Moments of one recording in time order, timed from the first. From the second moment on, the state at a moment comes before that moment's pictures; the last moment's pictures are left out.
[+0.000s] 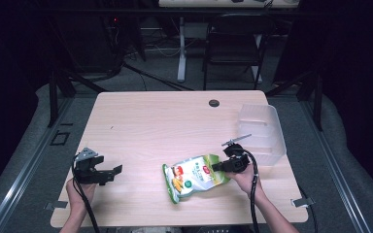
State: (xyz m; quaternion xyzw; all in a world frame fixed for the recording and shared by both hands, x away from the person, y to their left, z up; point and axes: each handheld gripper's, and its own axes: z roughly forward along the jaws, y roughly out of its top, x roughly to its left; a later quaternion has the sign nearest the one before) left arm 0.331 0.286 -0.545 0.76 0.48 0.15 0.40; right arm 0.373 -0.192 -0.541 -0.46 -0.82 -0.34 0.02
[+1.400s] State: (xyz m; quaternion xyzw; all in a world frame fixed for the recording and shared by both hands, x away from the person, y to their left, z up) left arm 0.332 0.284 -0.546 0.77 0.48 0.15 0.40; right arm 0.367 -0.181 -0.503 -0.41 -0.83 -0.38 -0.03
